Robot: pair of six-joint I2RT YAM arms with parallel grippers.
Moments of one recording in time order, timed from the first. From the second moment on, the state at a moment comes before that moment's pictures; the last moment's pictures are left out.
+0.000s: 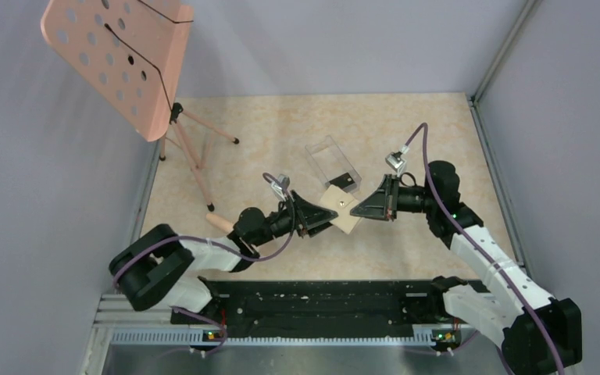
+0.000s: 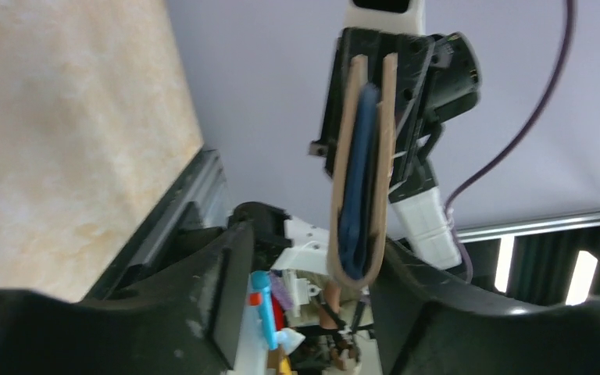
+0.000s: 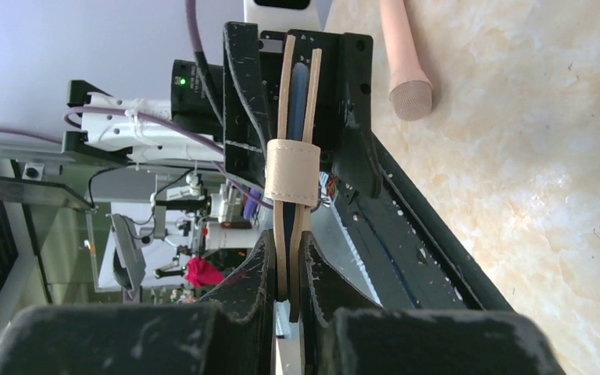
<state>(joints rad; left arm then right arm) -0.83 1.33 0.30 1.13 0.32 -1.49 0.31 0.94 0.63 -0.04 -1.02 0.92</state>
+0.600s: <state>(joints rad) -0.82 1.51 0.47 1.31 0.48 -1.54 0.32 0.90 0.60 0.05 -0.97 1.01</state>
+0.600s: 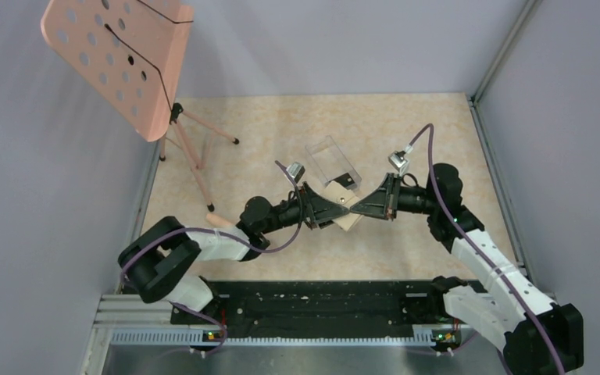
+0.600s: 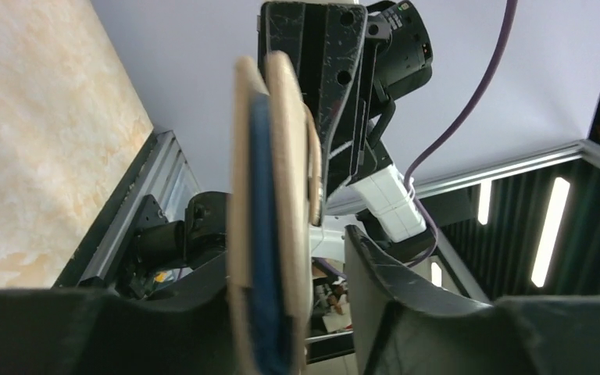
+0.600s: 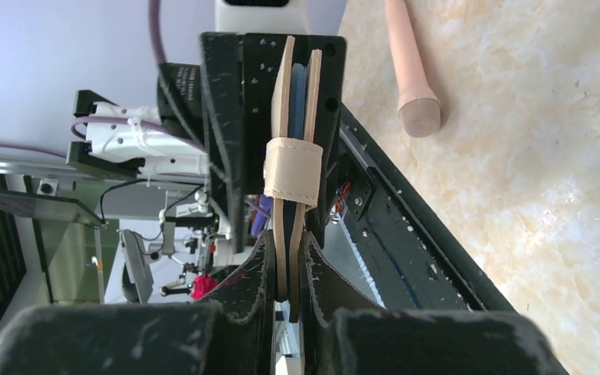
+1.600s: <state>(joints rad) -0.86 1.18 0.60 0.47 0.40 -1.19 0.33 0.88 0.70 -0.20 -0.78 0.89</state>
